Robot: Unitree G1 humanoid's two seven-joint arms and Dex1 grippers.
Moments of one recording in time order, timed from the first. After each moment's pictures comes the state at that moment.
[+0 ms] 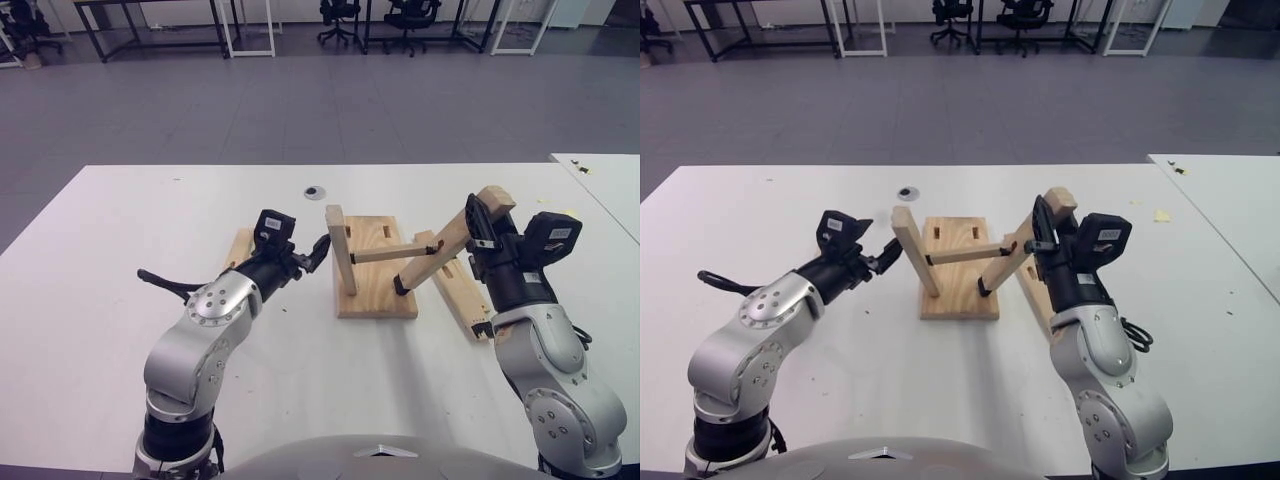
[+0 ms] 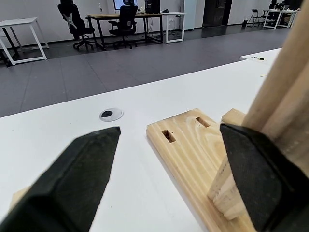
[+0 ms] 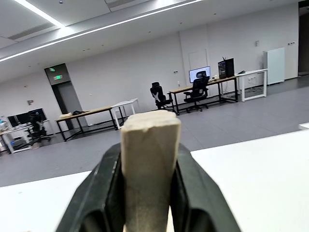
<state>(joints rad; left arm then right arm) -0.13 0.17 -0.11 -0.75 -0.28 1.00 -0.18 0.12 -0.25 -0.04 -0.84 0.61 0.52 -0.33</state>
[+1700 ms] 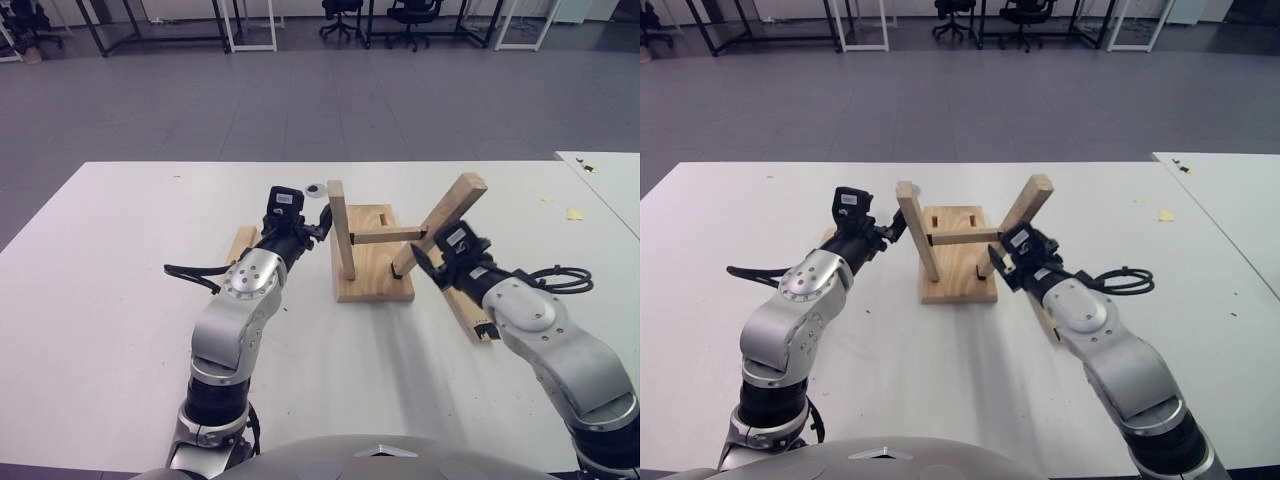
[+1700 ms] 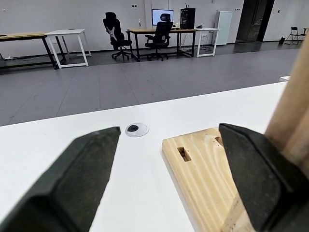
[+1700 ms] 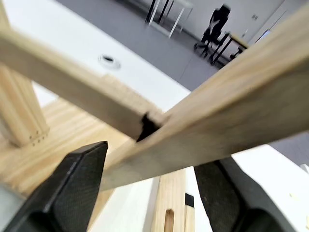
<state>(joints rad) -0.25 0.02 -0.18 -0.55 -0.14 0.86 -0.04 -0.09 -0.61 0.21 -0.79 0.23 1.05 0.08</state>
